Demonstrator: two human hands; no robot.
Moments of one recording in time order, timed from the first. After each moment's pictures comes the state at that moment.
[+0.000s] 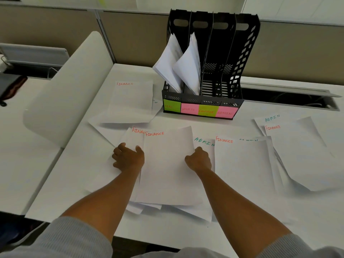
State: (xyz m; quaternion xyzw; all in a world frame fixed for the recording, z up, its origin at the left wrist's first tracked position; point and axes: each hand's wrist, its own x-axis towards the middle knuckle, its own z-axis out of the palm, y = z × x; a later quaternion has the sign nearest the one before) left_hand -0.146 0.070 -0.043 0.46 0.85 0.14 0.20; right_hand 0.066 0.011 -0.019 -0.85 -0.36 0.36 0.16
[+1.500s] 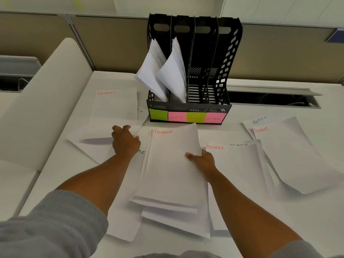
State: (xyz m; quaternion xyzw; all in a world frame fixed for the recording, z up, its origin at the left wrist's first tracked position) left_hand -0.107 0.167 -0.015 0.65 0.73 0.12 0.16; right_hand 0.122 0.023 -0.024 -0.76 -0.22 0.48 0.39
